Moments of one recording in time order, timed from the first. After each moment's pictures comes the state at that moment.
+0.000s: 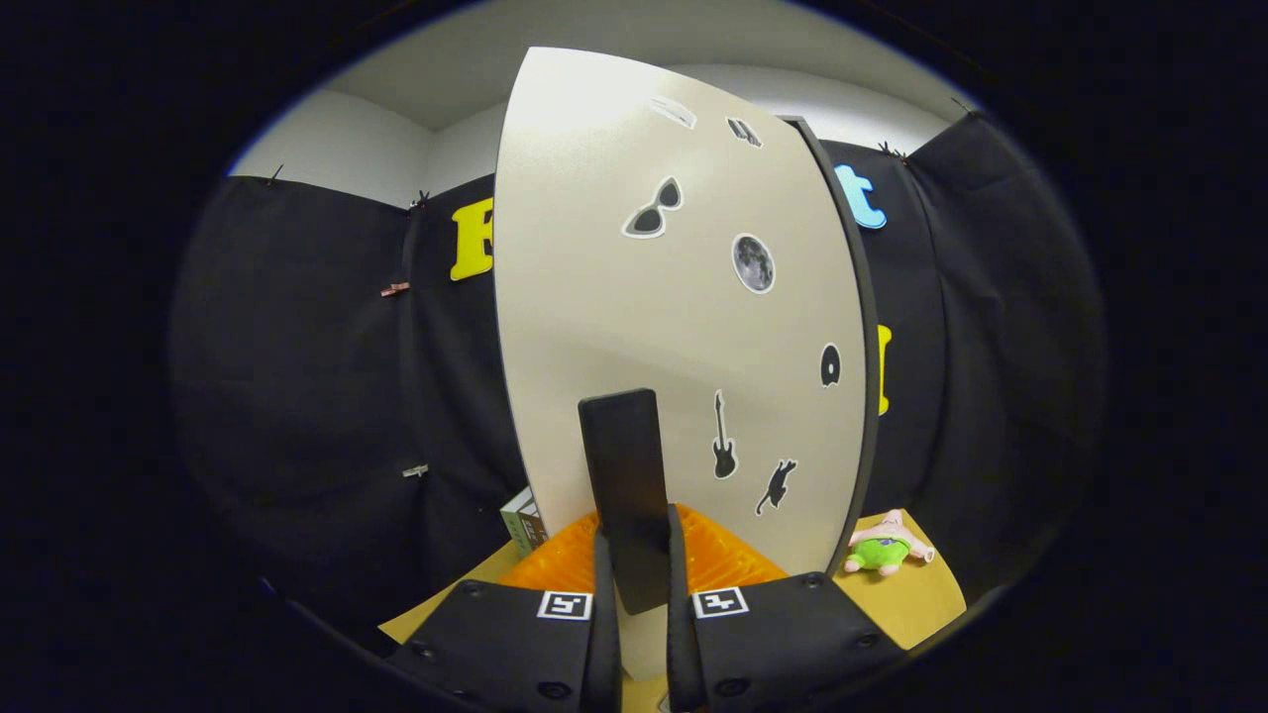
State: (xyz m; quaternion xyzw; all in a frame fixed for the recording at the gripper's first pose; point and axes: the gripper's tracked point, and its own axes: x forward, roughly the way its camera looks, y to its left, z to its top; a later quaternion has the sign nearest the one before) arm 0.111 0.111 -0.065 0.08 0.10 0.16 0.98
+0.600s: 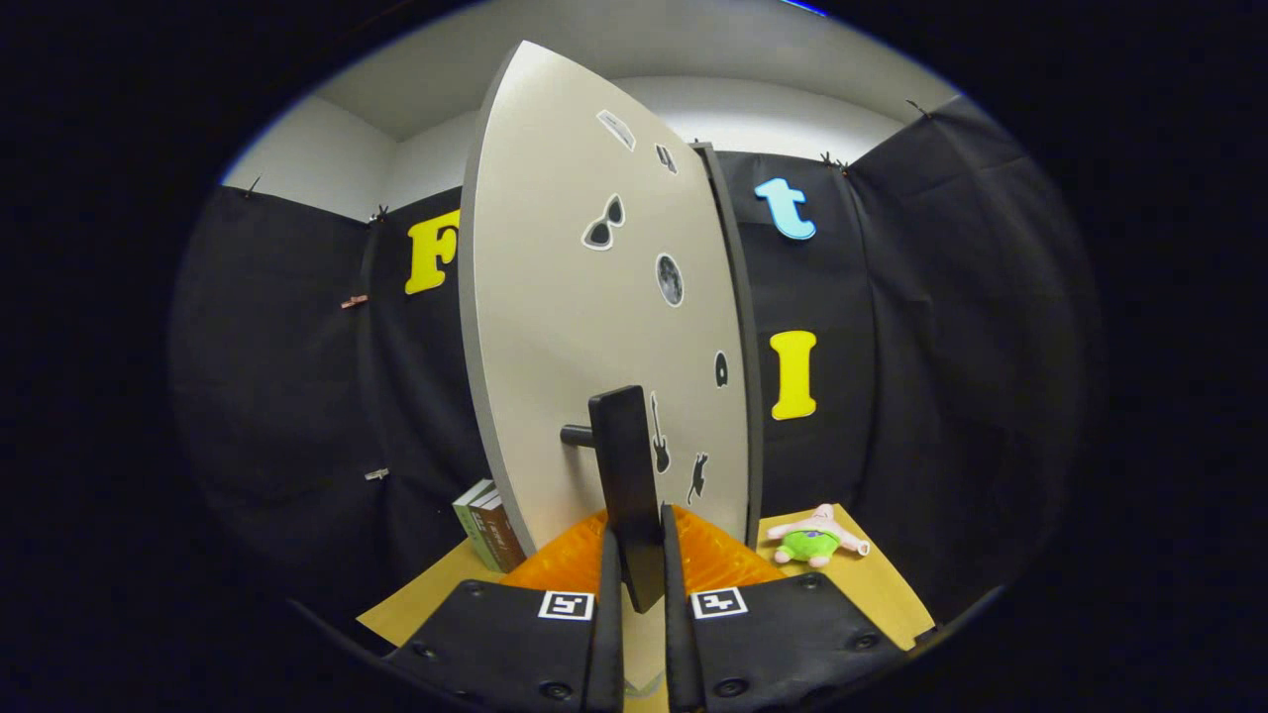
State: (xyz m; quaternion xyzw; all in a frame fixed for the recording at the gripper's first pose) arm 0.091 0.048 -0.061 0.08 0.08 0.08 0.99
